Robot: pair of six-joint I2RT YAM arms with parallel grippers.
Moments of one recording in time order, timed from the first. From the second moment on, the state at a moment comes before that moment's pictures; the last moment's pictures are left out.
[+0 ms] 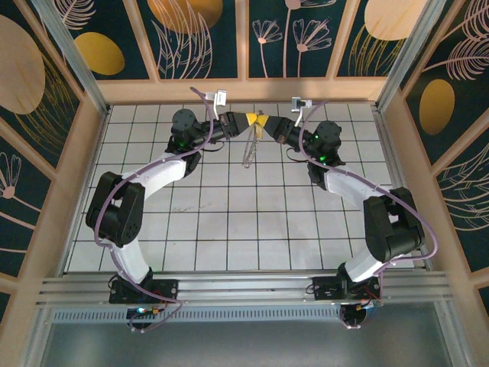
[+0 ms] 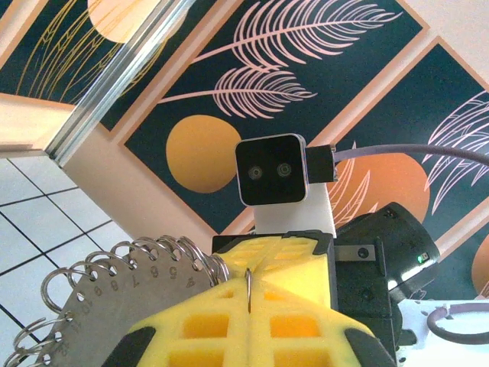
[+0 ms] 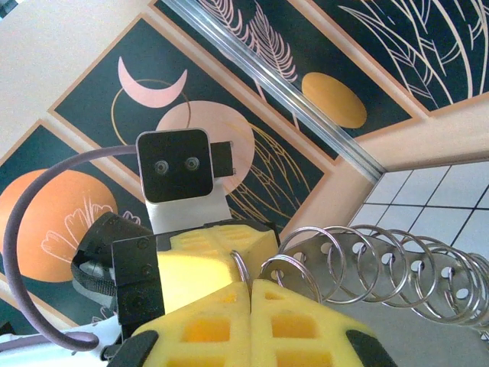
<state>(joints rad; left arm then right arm) -0.46 1.80 1.21 0.85 0.84 -0.97 0.38 1.57 0.95 0.88 -0.72 1.03</state>
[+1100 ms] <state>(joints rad) -0.41 1.79 1.24 0.68 0.83 -0.84 0.29 1.62 1.07 0.78 -0.91 0.95</state>
